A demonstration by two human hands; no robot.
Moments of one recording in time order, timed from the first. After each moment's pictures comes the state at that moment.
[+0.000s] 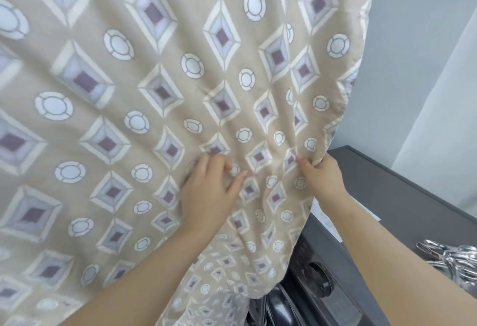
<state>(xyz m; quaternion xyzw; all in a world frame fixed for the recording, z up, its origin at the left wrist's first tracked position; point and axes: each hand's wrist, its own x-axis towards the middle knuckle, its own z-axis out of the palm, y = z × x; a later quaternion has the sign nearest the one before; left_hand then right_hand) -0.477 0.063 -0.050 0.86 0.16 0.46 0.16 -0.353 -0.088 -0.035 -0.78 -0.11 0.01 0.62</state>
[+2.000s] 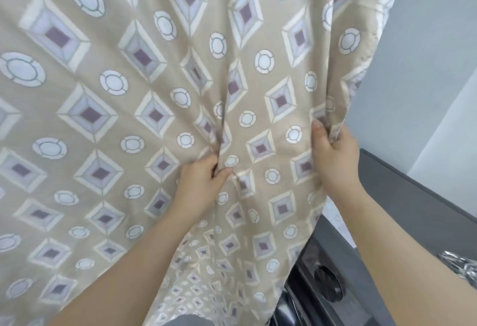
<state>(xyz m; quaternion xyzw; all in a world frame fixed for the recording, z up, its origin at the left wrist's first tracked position) -0.484 0.109 -0.047 0.86 0.19 0.33 0.34 -0.367 -0.065 0.000 -0.73 -0.21 -0.14 0.63</state>
